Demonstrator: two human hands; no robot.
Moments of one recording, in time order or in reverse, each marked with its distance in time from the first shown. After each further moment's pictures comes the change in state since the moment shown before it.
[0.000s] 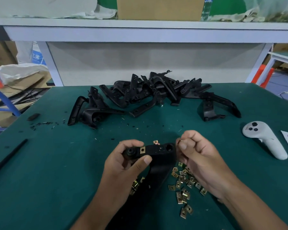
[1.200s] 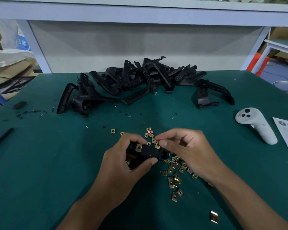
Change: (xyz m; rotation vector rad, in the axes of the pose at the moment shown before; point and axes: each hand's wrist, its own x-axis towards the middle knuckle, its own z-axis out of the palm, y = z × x) left_hand -0.010 -0.017 -0.001 0.633 -0.085 0.232; right_hand -0.009 -0.006 0.004 -0.492 -0.050 -0.089
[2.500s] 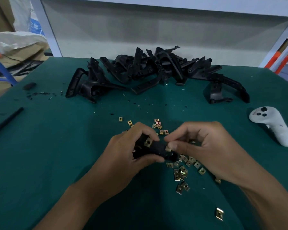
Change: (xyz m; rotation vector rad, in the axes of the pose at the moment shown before) left_hand 0.002 0.009 -0.014 0.107 -0.100 0.173; right_hand -0.008 -0.027 -0.008 -0.226 -0.173 -0.031
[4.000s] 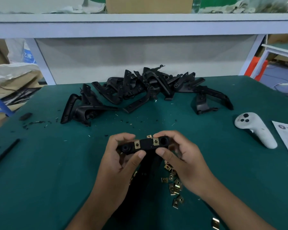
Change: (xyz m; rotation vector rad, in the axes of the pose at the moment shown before) left_hand 0.007 0.003 0.012 -0.463 0.246 -0.219; right_hand 0.010 0.037 0.034 0.181 0.255 -0.076
